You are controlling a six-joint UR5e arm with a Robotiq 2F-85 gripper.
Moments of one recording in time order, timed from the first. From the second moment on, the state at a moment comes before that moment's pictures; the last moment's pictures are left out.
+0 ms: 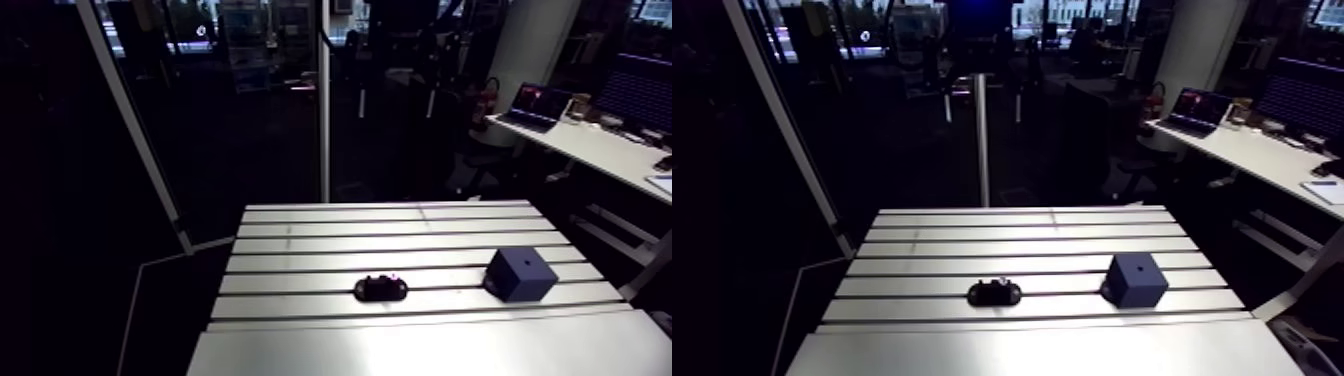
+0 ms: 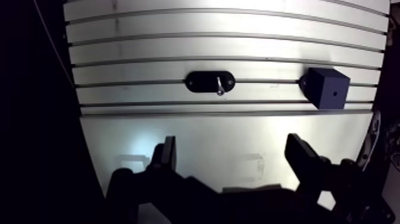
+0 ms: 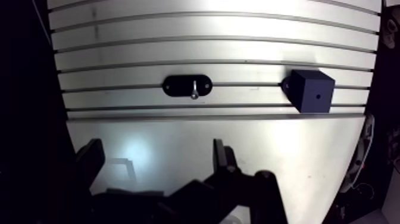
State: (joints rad) arm -0.07 -1.43 1.45 -1.49 -1.58 -1.63
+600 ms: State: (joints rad) arm -0.07 -1.43 1.58 -1.65 -1.58 -1.65
